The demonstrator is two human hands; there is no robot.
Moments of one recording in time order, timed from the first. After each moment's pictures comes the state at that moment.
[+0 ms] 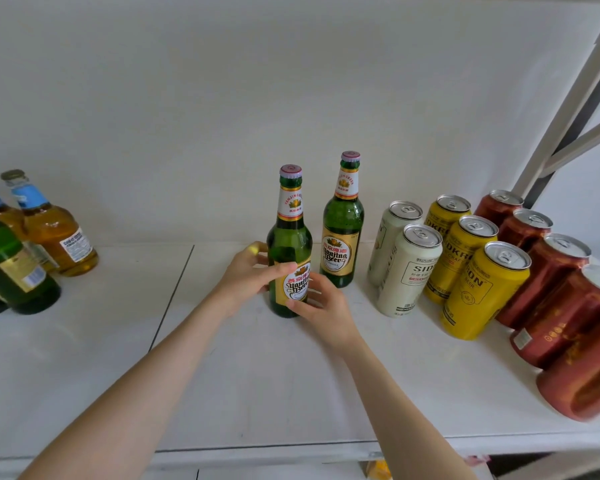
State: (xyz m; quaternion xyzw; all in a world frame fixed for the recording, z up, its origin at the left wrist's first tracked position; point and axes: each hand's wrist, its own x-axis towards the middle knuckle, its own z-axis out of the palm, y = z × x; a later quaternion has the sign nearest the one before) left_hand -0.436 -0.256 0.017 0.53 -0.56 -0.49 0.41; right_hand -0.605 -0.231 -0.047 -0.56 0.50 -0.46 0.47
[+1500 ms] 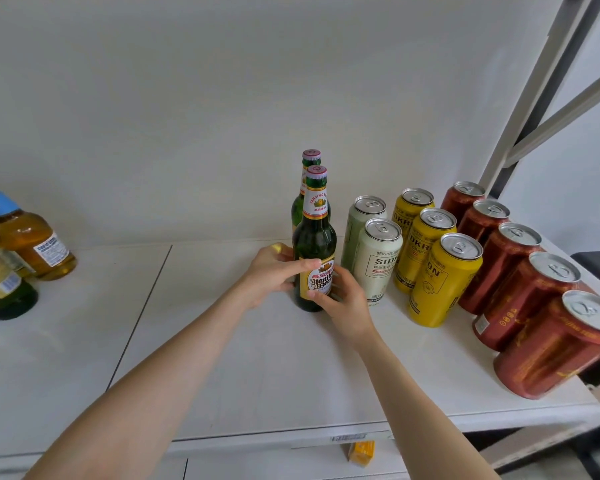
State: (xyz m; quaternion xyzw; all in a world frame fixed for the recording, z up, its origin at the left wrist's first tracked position) left_hand -0.524 -0.249 0.037 0.52 -0.54 -0.55 0.37; right_hand -0.678 -0.221 -0.043 -0.52 0.50 -0.53 0.44
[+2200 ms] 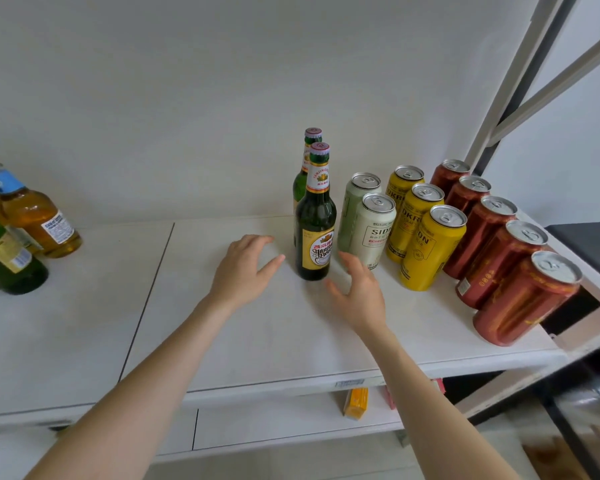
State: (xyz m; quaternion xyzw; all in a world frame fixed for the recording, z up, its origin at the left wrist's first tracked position) left_hand -0.462 -0.210 0.003 0.57 -0.76 -0.15 0.28; right_hand -0.682 -0.165 -0.034 -0.62 0.68 -0.35 0.15
